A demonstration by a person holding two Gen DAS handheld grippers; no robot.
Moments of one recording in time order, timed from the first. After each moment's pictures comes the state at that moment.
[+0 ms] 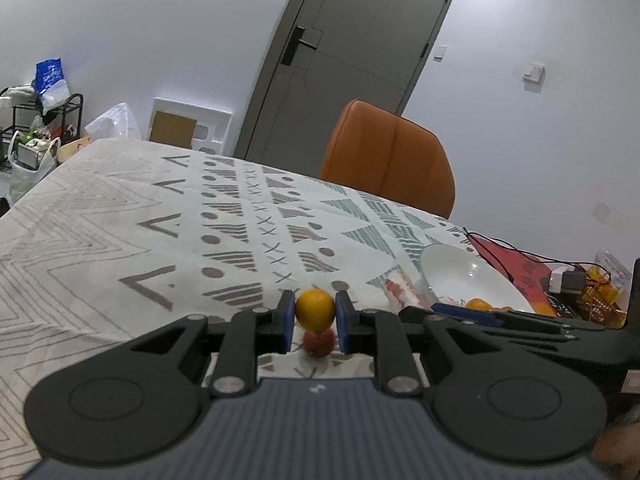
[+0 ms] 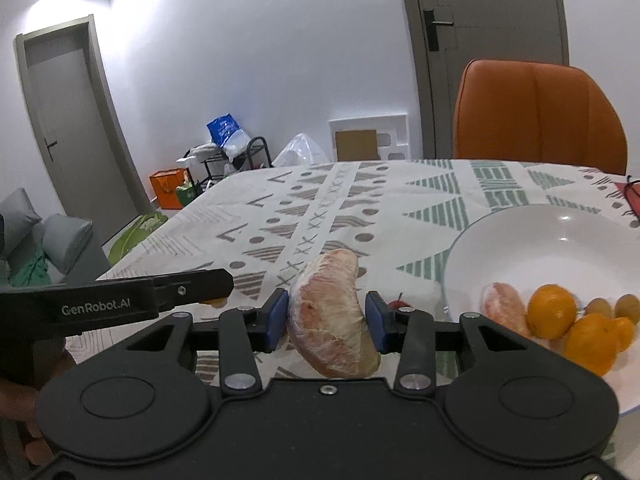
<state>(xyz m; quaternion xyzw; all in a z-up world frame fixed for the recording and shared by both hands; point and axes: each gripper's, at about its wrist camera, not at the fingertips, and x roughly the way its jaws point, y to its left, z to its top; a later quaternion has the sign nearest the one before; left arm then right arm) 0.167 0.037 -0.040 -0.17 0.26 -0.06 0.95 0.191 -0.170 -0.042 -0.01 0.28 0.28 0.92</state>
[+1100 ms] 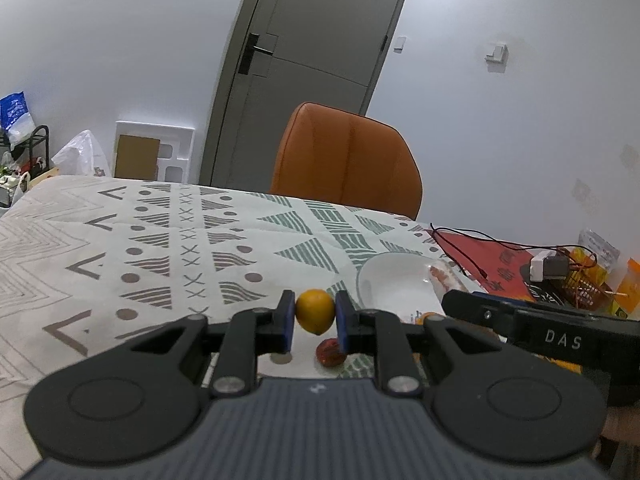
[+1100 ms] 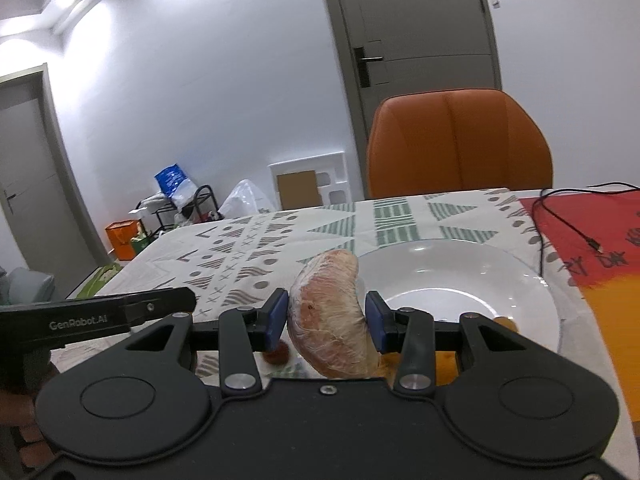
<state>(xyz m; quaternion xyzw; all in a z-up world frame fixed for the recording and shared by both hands) 0.194 -0.023 -0.019 -0.12 0.25 -0.10 0.96 0.197 -0.253 -0.022 0.04 0.23 0.21 0.95</state>
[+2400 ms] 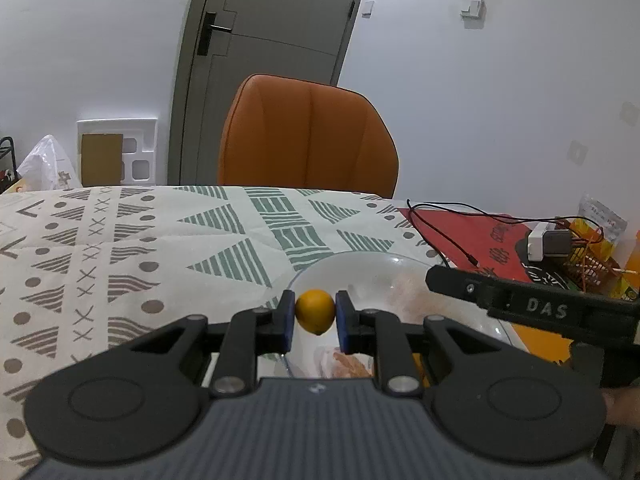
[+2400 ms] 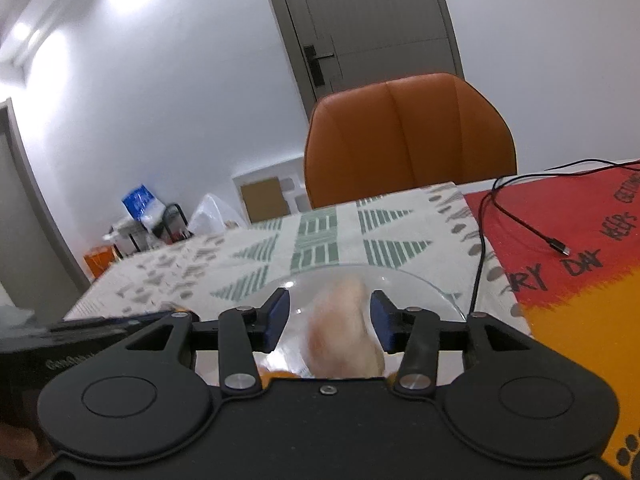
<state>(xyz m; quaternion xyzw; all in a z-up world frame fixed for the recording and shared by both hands) 0.272 -0.100 -0.030 -0.08 0.28 -0.13 0.95 0.269 -0.317 -0.036 0.08 0.25 0.18 0.95</state>
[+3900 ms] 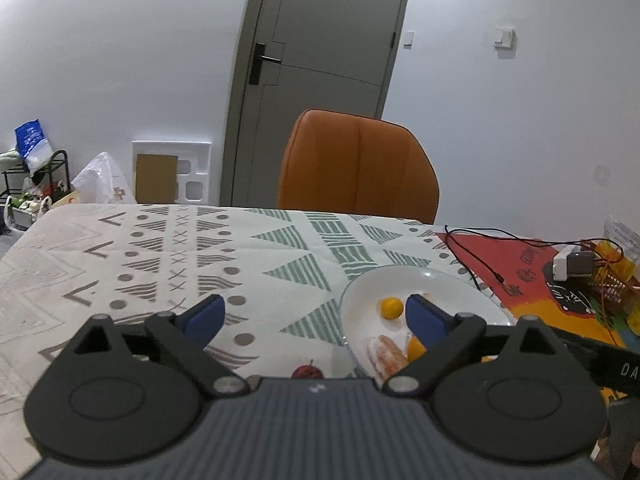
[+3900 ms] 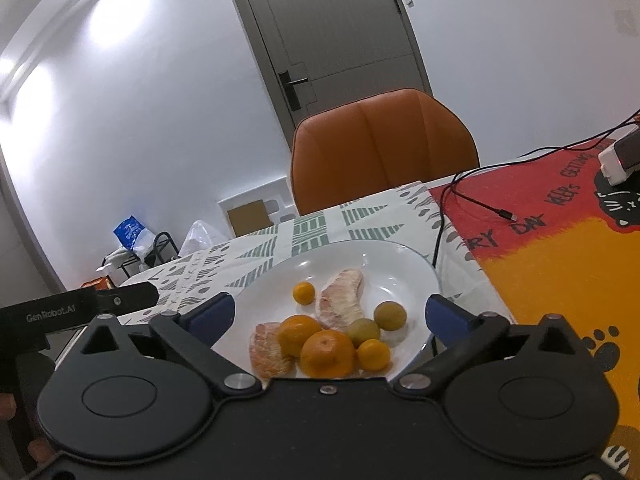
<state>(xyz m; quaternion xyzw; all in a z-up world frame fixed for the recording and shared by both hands) 0.206 -0.069 -0.004 -0.08 0.24 -0.05 0.97 0.189 -0.329 -0.033 0.12 0.22 0.13 0.96</state>
